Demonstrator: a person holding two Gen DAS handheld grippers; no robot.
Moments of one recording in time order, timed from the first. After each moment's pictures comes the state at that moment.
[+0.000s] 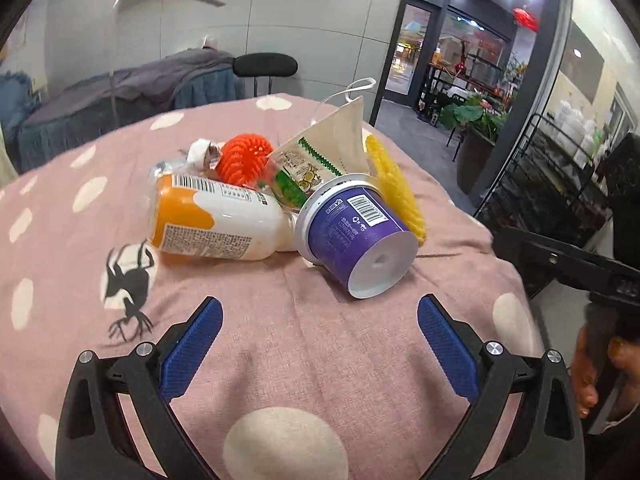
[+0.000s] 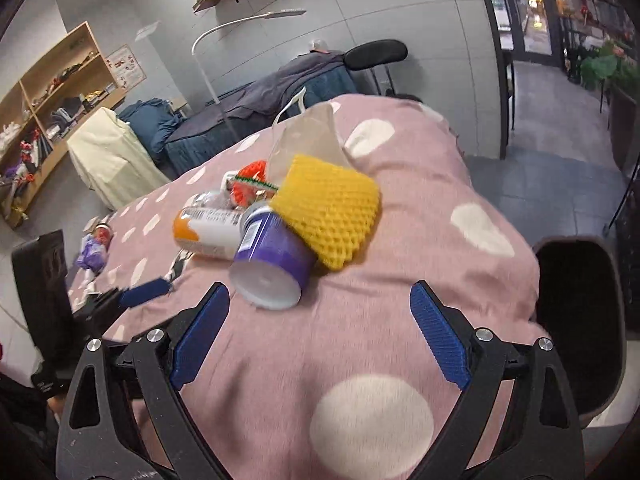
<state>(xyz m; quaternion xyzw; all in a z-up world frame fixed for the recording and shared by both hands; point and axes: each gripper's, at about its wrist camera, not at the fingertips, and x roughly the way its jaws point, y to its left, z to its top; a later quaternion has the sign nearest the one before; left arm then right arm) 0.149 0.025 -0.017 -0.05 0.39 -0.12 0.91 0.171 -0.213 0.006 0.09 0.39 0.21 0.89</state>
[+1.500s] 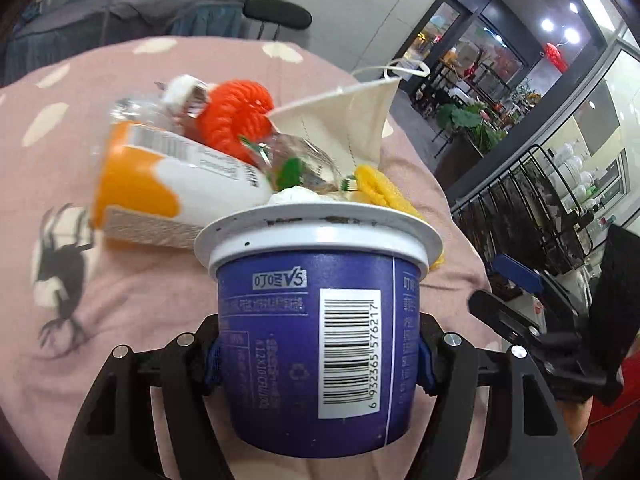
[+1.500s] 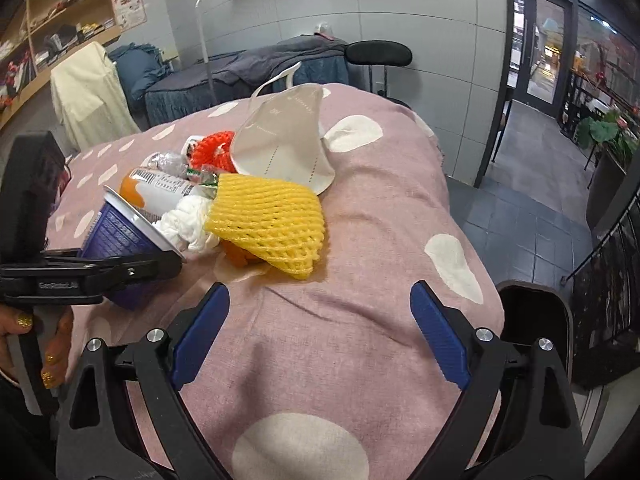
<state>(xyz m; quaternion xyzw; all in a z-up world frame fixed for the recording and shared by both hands) 0.172 0.075 -0.034 -0.15 0.46 -0.15 0.86 0.192 -0.192 -0.010 -0.04 0.40 0.21 0.89</state>
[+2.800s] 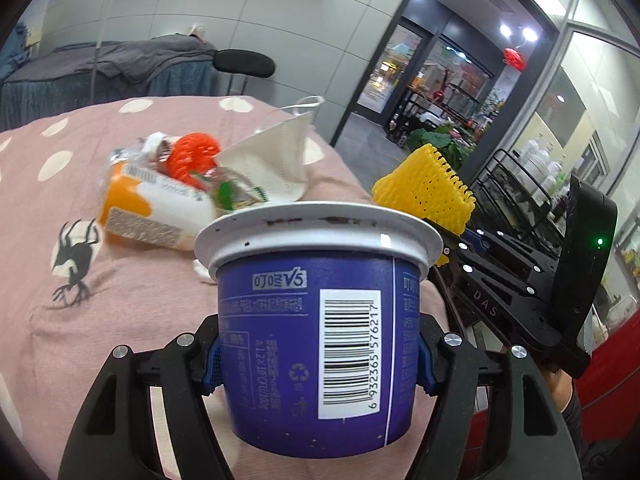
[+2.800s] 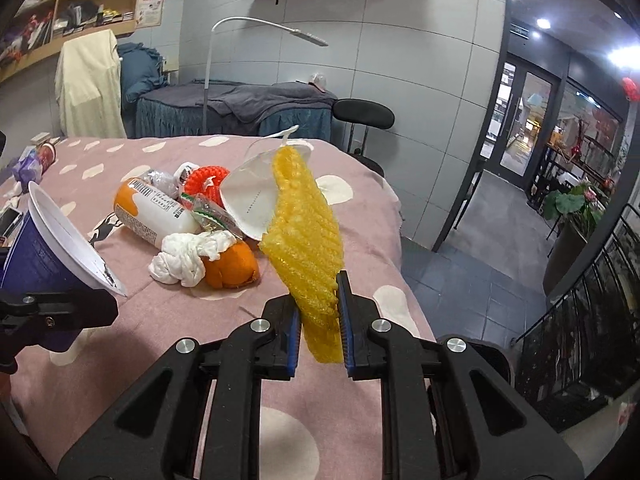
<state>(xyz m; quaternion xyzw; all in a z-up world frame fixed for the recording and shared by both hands) 0.125 0.010 0.007 -0.13 0.38 -0.18 0.90 0.141 -0.226 0.027 -0.09 0.29 0.14 0.94</state>
